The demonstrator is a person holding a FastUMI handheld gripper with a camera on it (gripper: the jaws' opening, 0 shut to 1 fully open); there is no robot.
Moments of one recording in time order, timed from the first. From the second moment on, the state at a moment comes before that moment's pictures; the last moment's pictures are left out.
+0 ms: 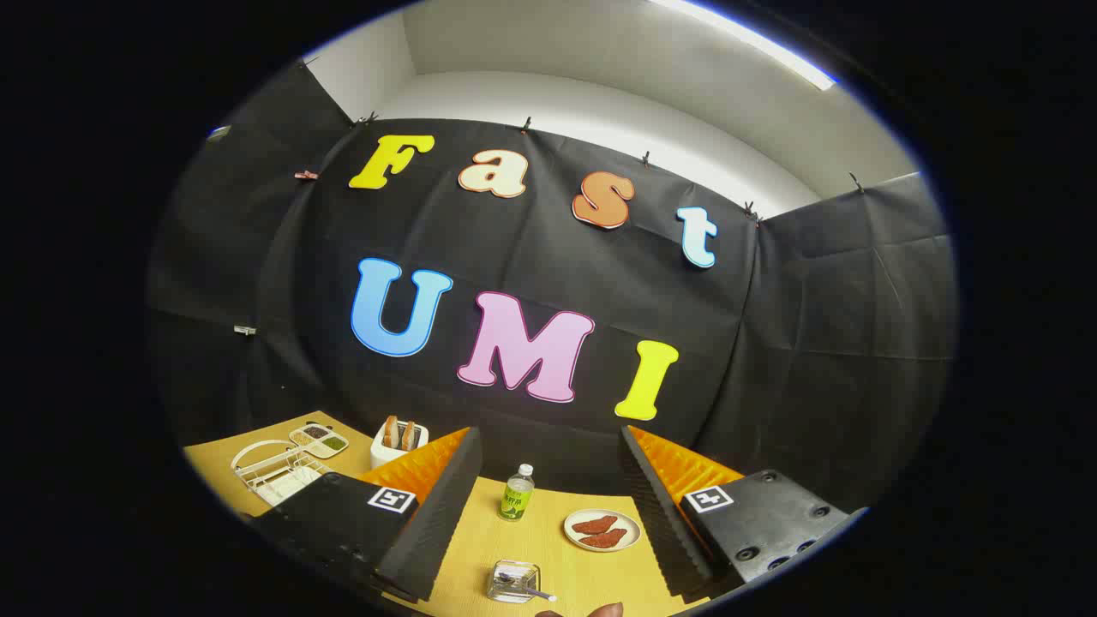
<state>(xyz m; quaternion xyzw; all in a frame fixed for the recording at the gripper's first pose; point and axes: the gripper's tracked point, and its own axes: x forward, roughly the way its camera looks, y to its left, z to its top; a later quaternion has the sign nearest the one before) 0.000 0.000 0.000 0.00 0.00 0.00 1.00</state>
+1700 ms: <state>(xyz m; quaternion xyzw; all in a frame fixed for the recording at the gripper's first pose) 0.044 0.109 -0.059 0.05 0.20 0.13 0.97</state>
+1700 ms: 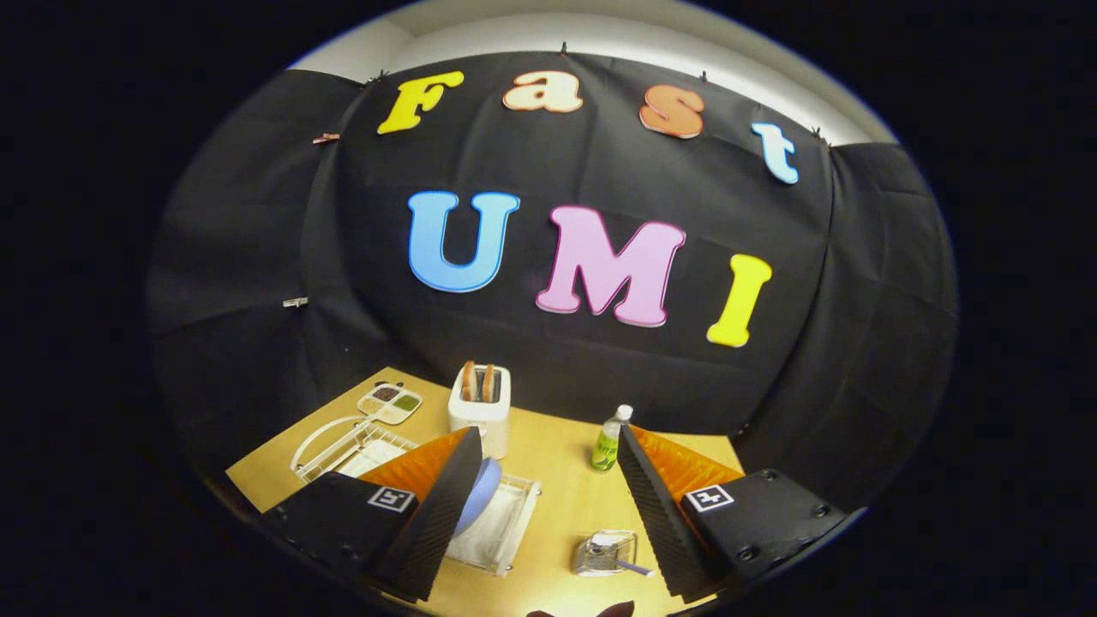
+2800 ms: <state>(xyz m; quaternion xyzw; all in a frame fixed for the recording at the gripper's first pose) 0.084 0.226 -0.290 0.07 0.52 0.07 0.85</state>
